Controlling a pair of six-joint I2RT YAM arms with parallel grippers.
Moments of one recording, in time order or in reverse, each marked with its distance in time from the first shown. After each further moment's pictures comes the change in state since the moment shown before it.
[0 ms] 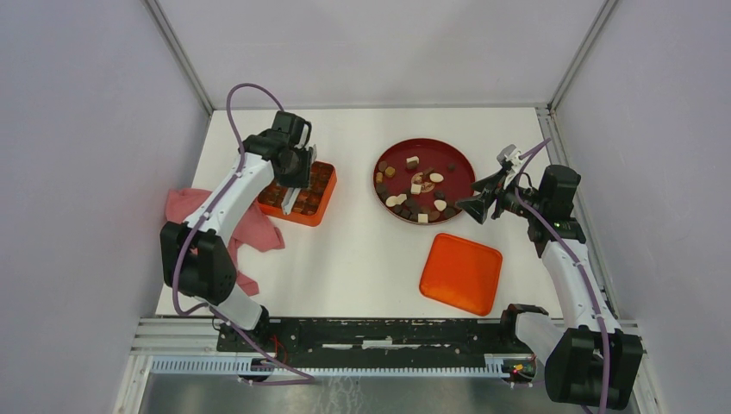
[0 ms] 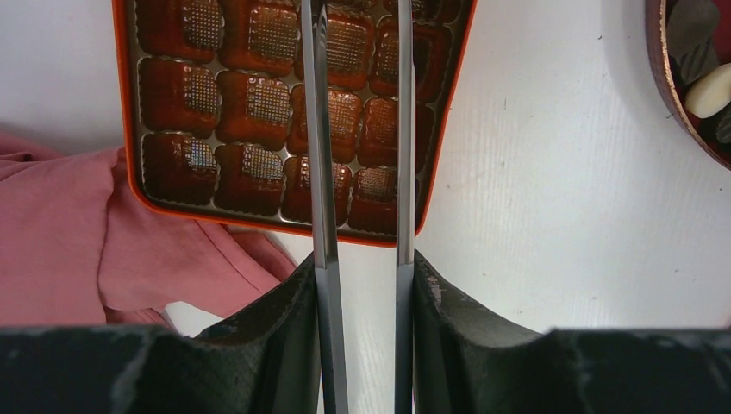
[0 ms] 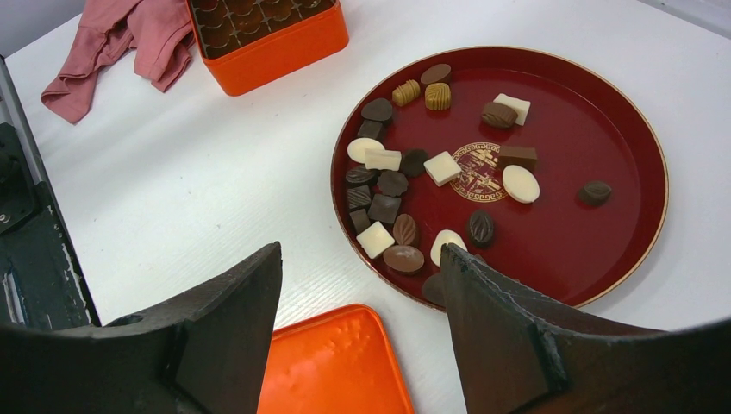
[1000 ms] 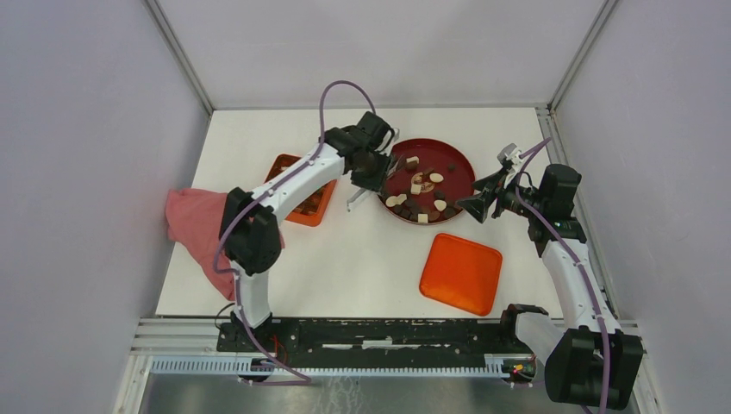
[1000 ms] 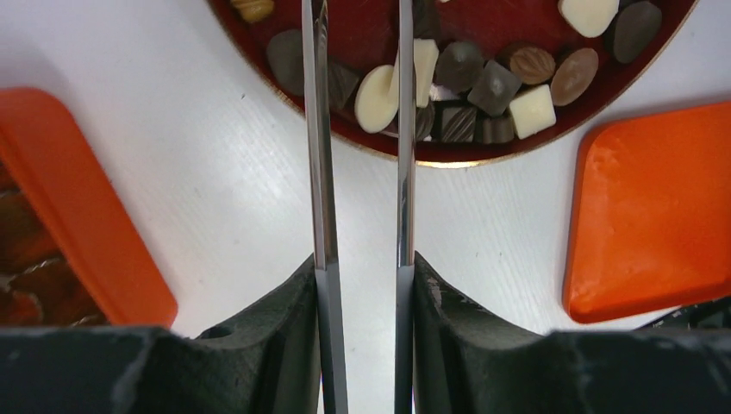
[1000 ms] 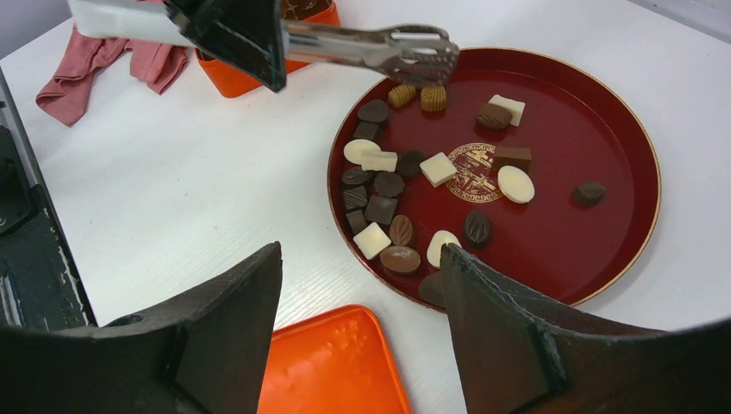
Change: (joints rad) left arm -0.378 0.406 0.394 -0.012 0.128 -0.045; right arm 0.000 0.000 0.009 -0.008 0.011 -0.001
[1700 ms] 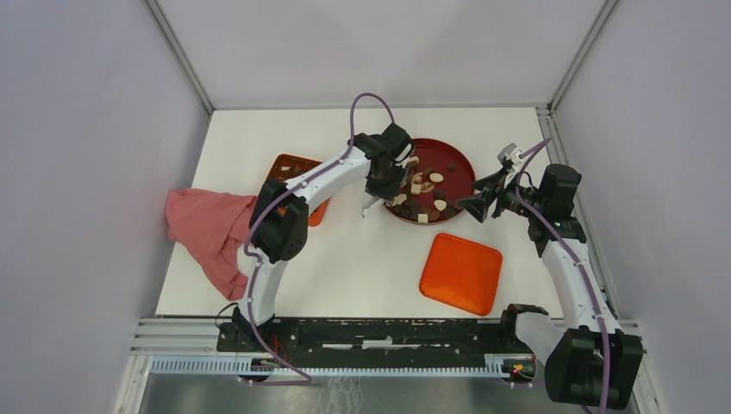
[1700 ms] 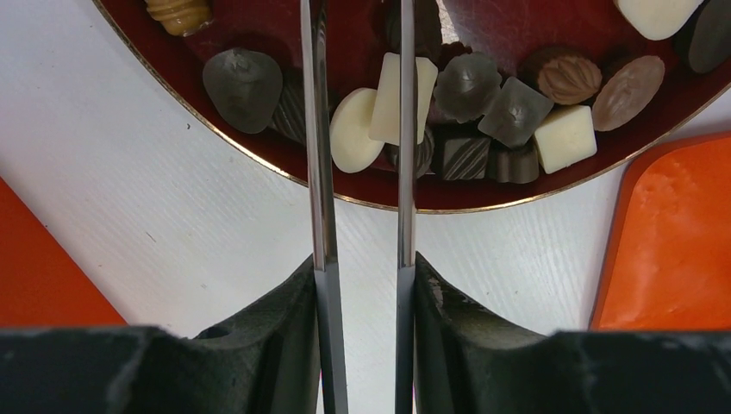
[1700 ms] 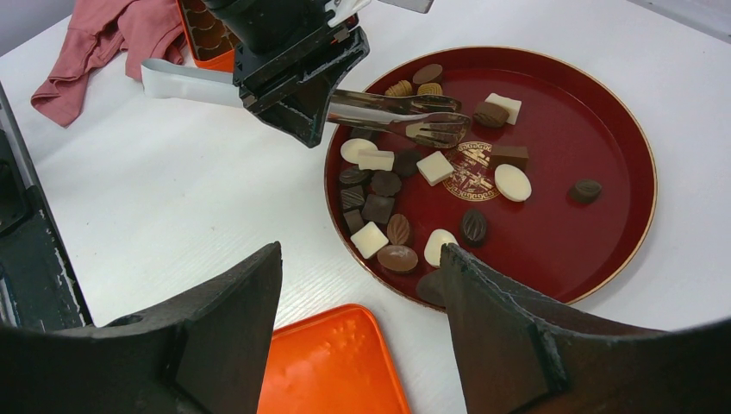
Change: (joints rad) left arm -0.042 0.157 0.082 -0.035 -0.010 0.000; right arm 0.000 0.000 0.000 0.000 0.006 0.000
